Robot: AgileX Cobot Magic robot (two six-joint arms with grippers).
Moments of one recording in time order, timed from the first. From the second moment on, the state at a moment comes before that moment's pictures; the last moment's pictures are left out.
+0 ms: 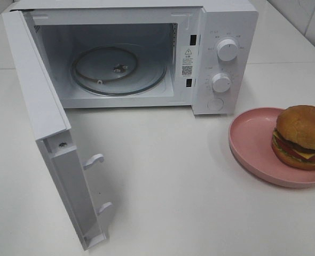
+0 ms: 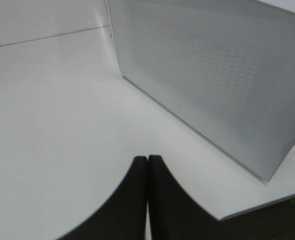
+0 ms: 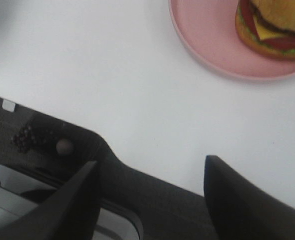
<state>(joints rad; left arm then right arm) -0.11 0.00 -0.50 -0.16 1.06 0.22 0.44 0.51 -0.51 0.01 0.99 0.01</state>
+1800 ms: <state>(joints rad) -0.11 0.54 -0.42 -0.19 0.29 0.22 0.00 0.07 -0.51 0.03 1.00 -0.01</state>
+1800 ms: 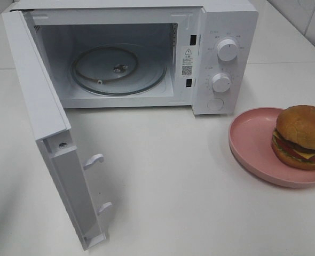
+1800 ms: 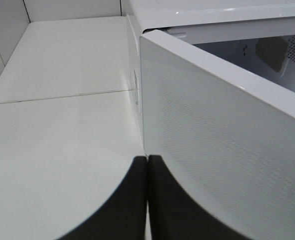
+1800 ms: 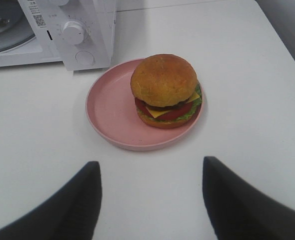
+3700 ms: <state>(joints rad) -0.43 1.81 -0.83 0.28 -0.53 -0.02 0.00 0.00 -0.51 0.03 1.00 -0.01</state>
